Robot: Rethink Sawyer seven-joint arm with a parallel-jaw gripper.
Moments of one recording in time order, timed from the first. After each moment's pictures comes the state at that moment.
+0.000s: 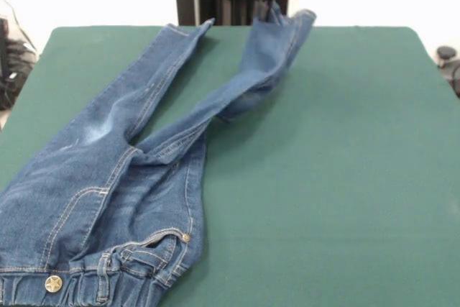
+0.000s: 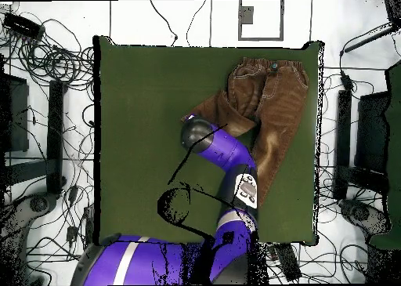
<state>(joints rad) 0.11 -0.67 -0.34 2.00 0.20 0.39 1.84</state>
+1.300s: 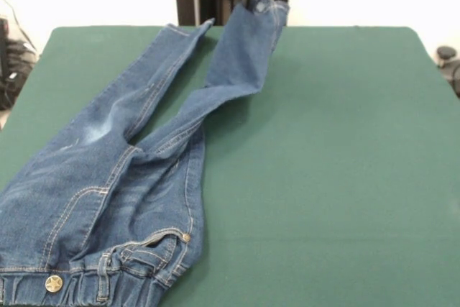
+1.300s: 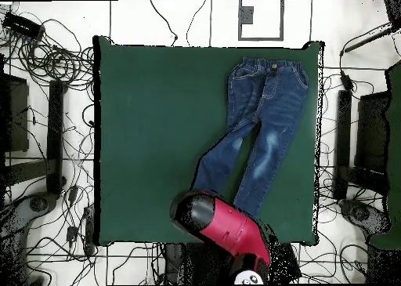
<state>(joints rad) 0.09 -0.65 -0.40 2.01 0.30 0.45 1.84</state>
